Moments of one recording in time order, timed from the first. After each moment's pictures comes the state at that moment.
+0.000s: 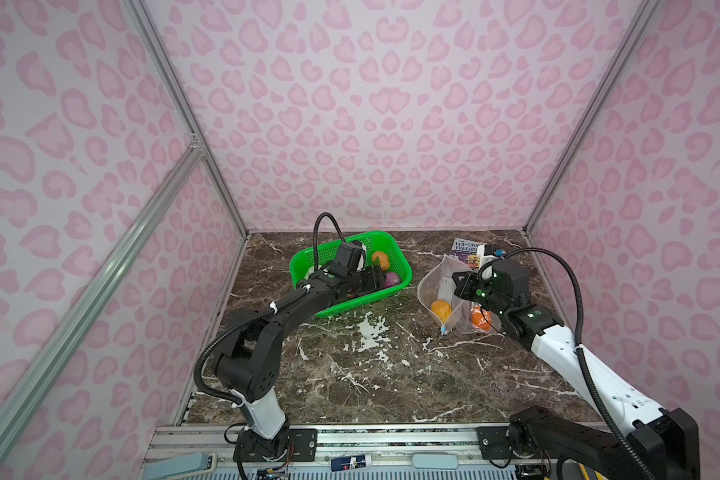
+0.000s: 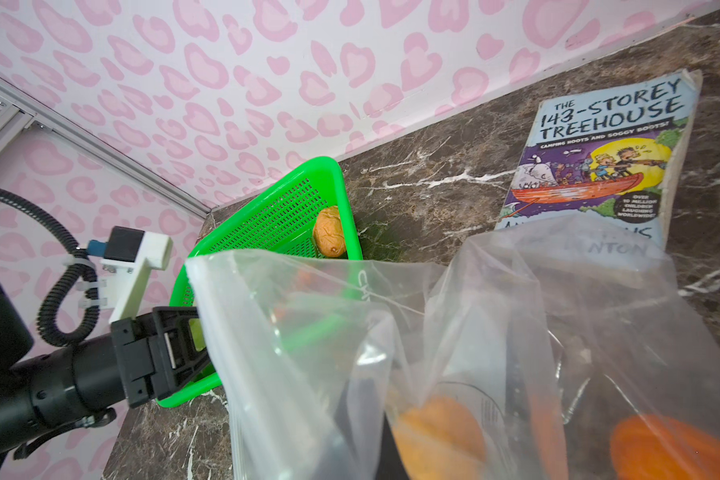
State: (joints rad) left arm -0.50 1.75 1.24 -0.25 0.20 -0.57; right arm 0.33 1.13 0.87 -0.20 -0.10 0.59
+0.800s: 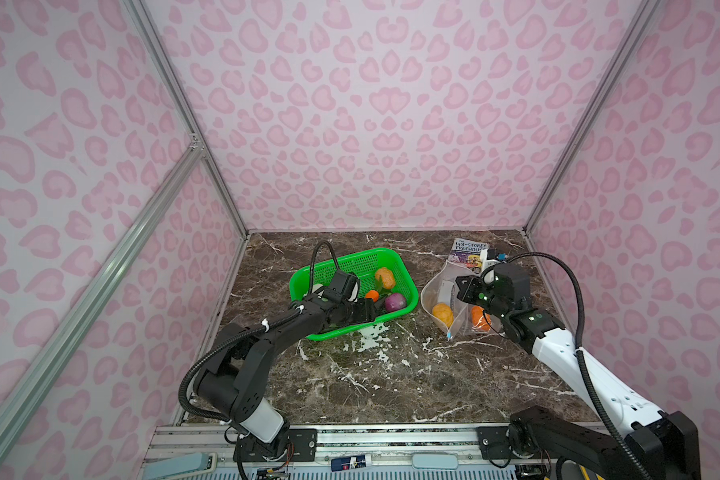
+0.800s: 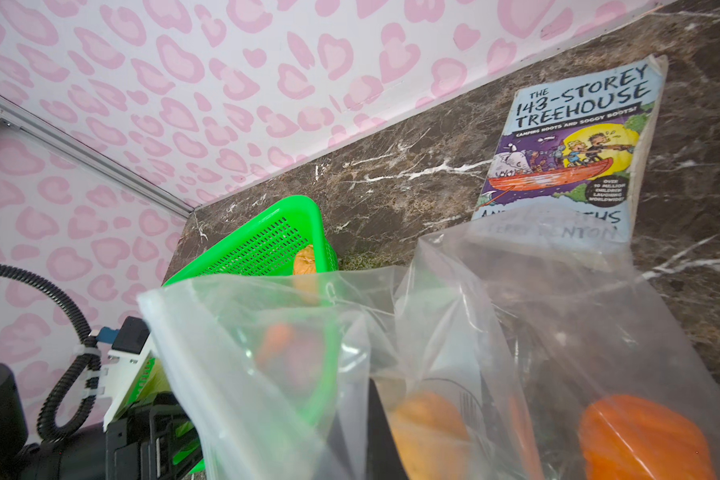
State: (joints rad) left arm -0.53 1.57 0.94 -0.33 0.24 -0.59; right arm 0.31 1.11 0.82 -0.20 -0.10 0.58
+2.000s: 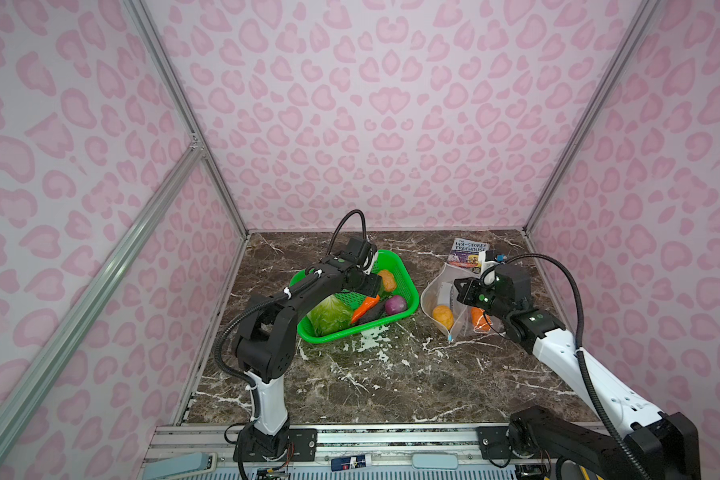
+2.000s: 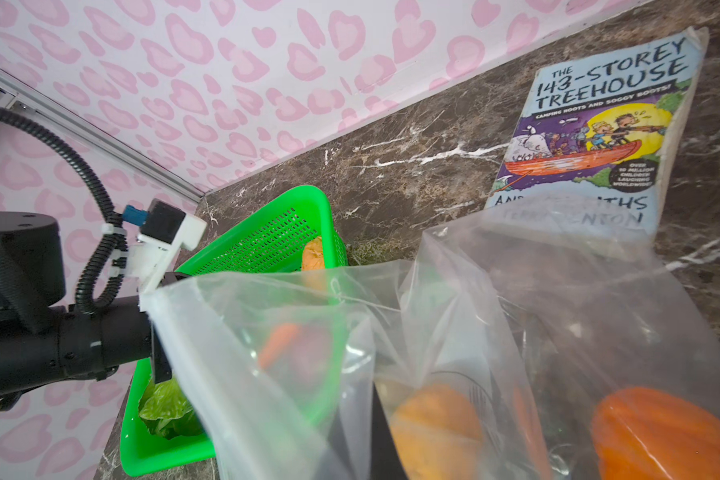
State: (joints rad) left arm -0.50 1.92 1.48 -0.61 0.08 -0.10; right arm 0.30 1.11 0.81 -0.21 -0.16 0.58
